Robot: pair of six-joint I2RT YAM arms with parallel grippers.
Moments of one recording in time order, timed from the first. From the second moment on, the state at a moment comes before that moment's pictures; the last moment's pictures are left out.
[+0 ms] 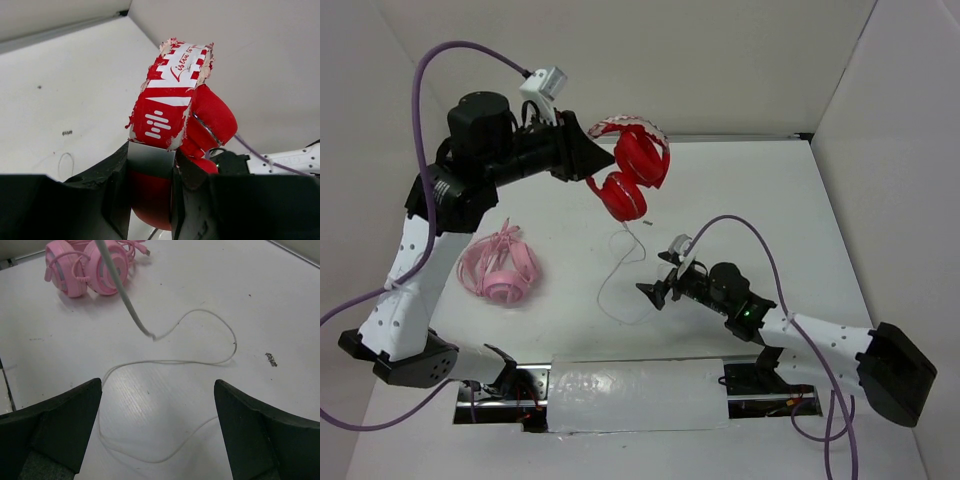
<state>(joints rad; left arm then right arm) -0.51 1.37 1.97 -0.81 0.36 -0.39 0.86 0.95 0.32 0.57 -0.09 -0.01</state>
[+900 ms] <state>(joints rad) -0.51 1.19 1.98 -0.66 0.27 -0.54 0.86 1.54 0.53 1.16 0.08 0.15</state>
